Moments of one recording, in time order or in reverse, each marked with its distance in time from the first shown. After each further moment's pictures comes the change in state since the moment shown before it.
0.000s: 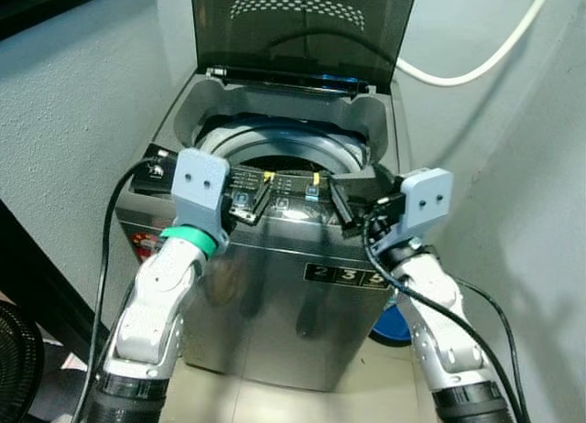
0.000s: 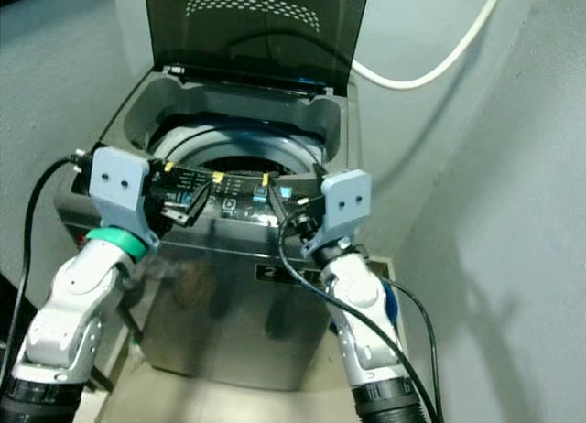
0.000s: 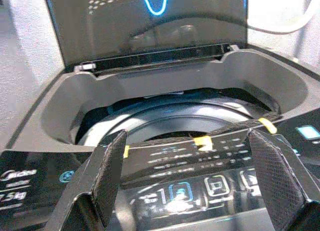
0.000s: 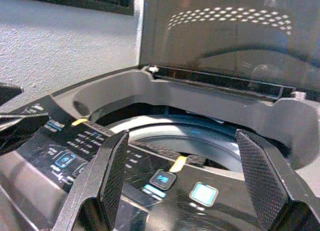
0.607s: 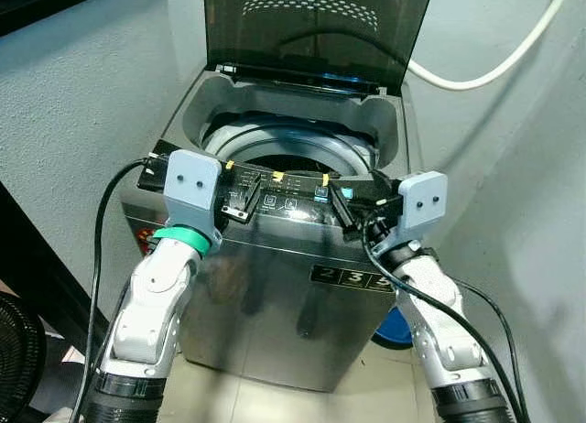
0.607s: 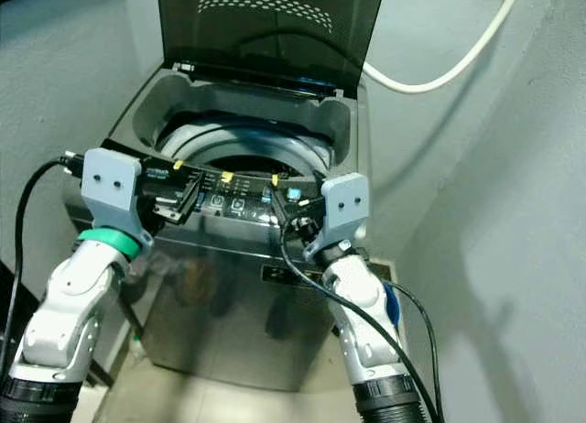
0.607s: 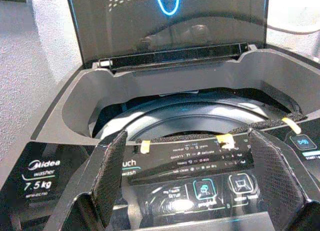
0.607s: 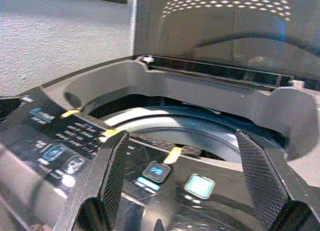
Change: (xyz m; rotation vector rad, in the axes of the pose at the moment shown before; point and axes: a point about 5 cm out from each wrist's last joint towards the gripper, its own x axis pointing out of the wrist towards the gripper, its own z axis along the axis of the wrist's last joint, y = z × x) left arm 0.001 0.006 -0.002 0.000 0.006 0.035; right arm -0.001 -0.010 -0.007 -0.004 0.028 -0.063
